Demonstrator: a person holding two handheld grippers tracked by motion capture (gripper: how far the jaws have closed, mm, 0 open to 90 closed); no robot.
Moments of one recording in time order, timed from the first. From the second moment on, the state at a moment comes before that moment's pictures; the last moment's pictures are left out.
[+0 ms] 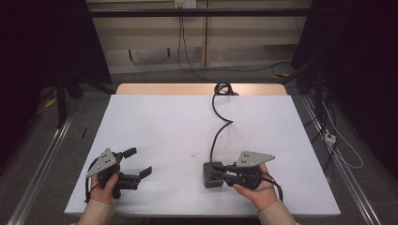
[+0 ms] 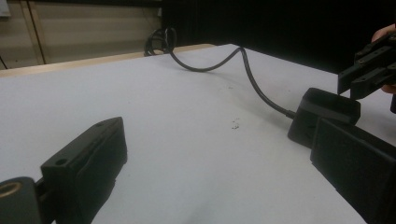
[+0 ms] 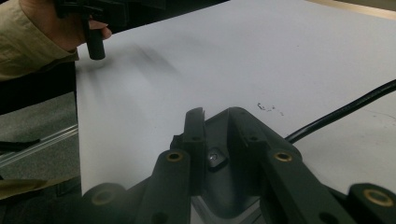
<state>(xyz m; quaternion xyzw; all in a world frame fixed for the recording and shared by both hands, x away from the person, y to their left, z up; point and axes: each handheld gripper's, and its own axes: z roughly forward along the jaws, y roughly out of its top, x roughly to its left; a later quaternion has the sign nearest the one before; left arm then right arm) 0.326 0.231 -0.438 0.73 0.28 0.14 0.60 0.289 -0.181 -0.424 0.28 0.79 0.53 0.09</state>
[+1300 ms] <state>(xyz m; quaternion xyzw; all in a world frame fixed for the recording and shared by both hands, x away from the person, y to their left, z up) 0.327 0.230 -0.439 0.73 0.28 0.14 0.60 0.292 -0.192 -0.424 0.33 0.77 0.53 0.11</state>
